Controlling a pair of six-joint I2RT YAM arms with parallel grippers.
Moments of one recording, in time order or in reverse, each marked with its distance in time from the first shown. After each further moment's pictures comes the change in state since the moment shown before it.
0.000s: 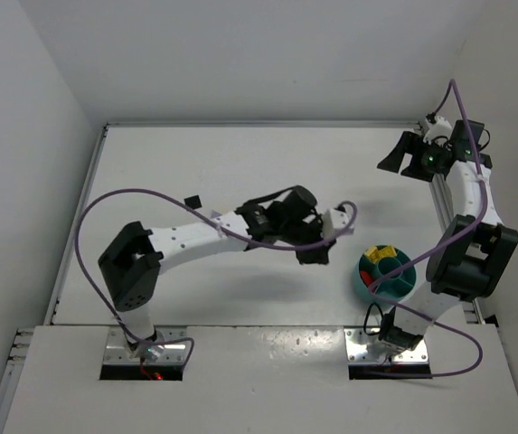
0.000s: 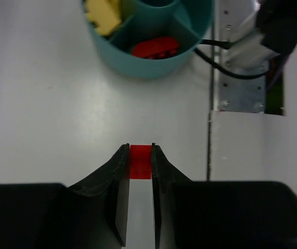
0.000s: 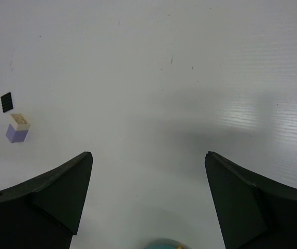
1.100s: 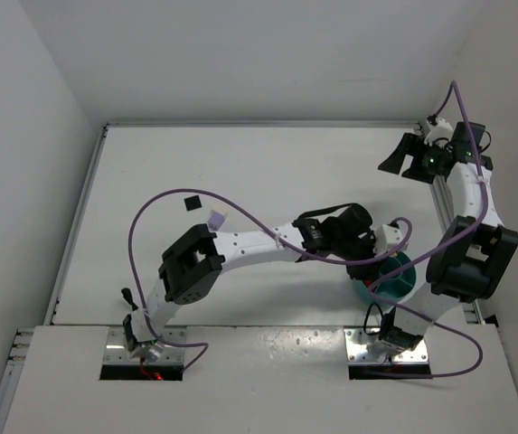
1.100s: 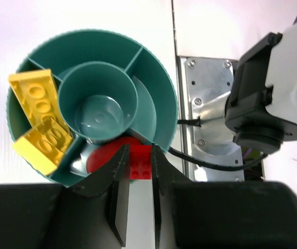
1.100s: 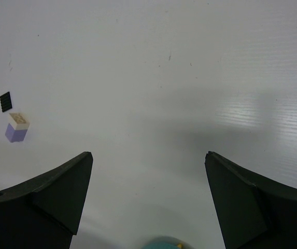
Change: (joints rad) left arm -0.209 0.409 0.416 0.071 0.014 -0.144; right arm -0.008 -0.010 -0.015 0.002 0.000 0.000
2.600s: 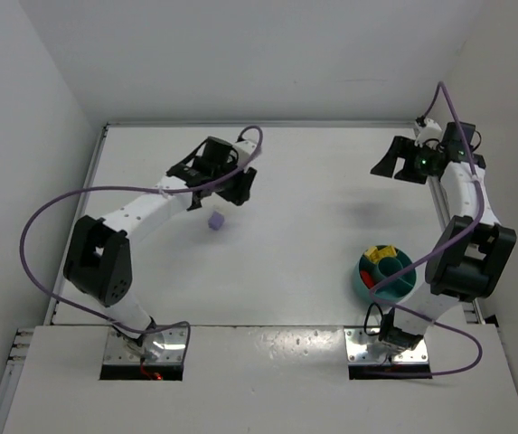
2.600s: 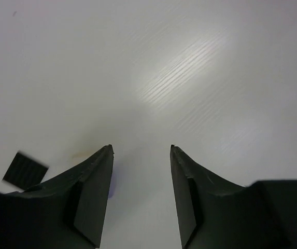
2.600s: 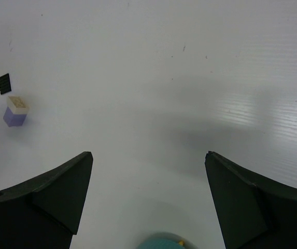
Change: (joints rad) left arm 0.631 -0.460 -0.431 -0.166 -0.264 0.048; right arm 0.037 0.000 -0.009 -0.022 -0.009 -0.042
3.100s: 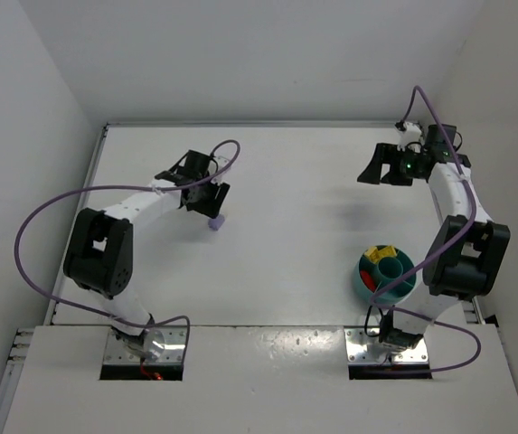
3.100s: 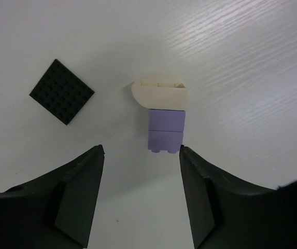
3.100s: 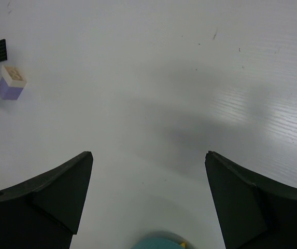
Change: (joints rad) left arm 0.200 0.000 -0.175 -0.085 -0.190 0.022; right arm 0.090 0.000 -0.038 -0.014 0.001 -0.078
